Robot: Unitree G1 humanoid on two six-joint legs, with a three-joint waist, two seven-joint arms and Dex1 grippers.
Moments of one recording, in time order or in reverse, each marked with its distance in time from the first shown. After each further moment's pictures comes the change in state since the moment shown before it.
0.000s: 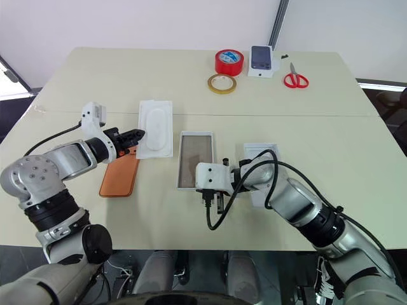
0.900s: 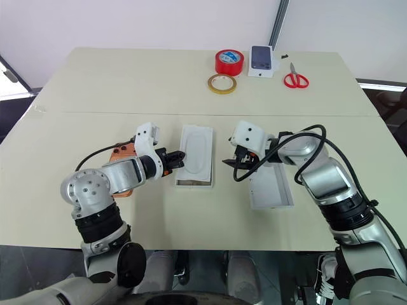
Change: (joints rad) left arm 0.117 -0.313 -0.212 -0.128 0.016 0.026 0.250; right arm -0.014 -0.069 -0.316 0.128 0.078 -0.048 -0.001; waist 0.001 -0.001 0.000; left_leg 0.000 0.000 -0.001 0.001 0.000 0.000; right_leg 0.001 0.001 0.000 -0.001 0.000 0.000
